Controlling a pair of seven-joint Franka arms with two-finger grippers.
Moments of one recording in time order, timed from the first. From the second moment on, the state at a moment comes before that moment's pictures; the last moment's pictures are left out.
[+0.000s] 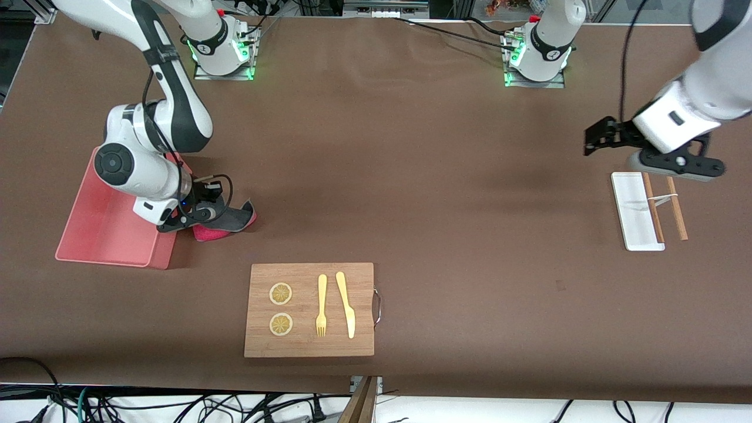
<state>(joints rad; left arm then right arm) 0.00 0.02 -0.07 -1.66 -0.03 1.61 0.13 0.24 0.34 -0.09 -2.03 0.07 2.22 -0.18</state>
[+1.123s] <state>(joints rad) -0.02 0.02 -0.02 -1.65 0.04 1.61 0.11 0.69 0.62 -0.04 -1.70 0.23 2.33 0.68</state>
